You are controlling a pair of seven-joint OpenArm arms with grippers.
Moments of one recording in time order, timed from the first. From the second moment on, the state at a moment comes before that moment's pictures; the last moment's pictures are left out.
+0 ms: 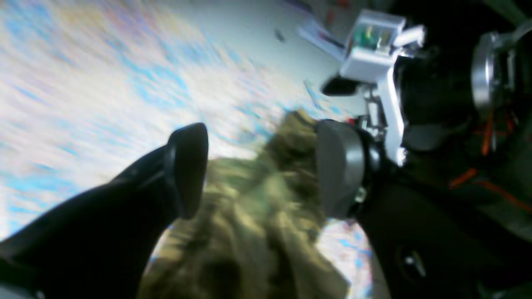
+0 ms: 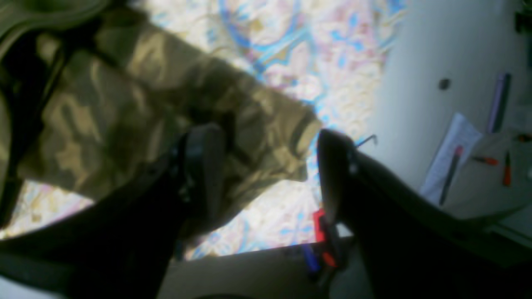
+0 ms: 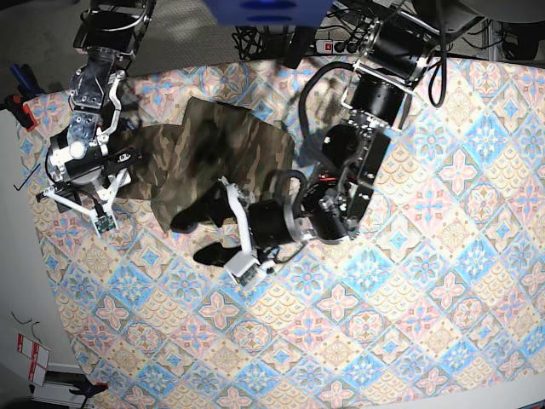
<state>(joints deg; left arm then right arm) -14.8 -0.1 22.2 87.8 -40.1 -39.4 42.6 -4.6 6.9 15.4 110.2 -14.7 33.4 -69.6</state>
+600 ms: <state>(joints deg) -2.9 -21.2 15.9 92.0 -39.4 -39.2 43.5 -2.5 -1.8 49.6 110.3 18.6 42.1 -70.2</state>
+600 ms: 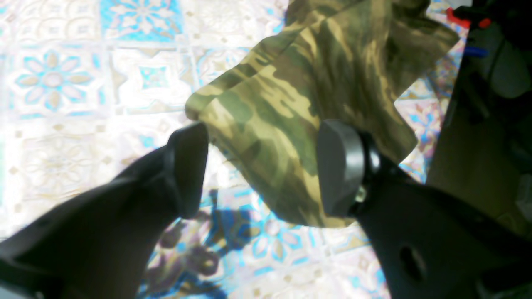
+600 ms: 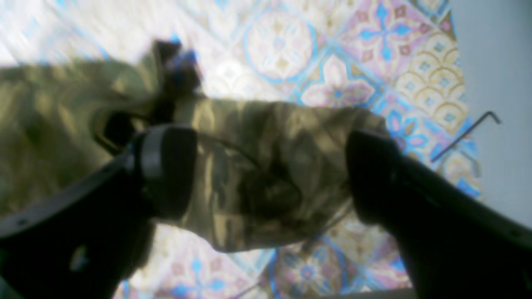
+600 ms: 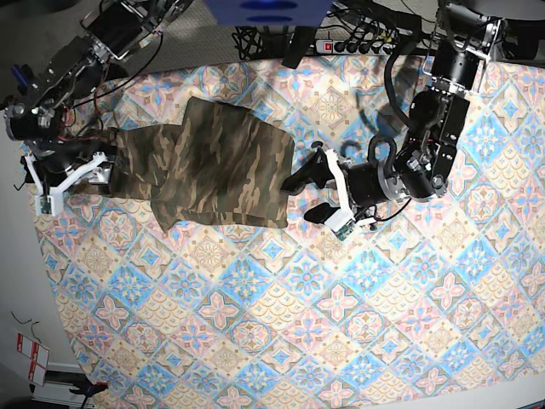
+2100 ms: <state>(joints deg) -3.2 -20.5 20.1 94.8 -28.4 -39.7 55.1 3.0 15.1 47.7 55.3 21.7 42.3 -50.0</state>
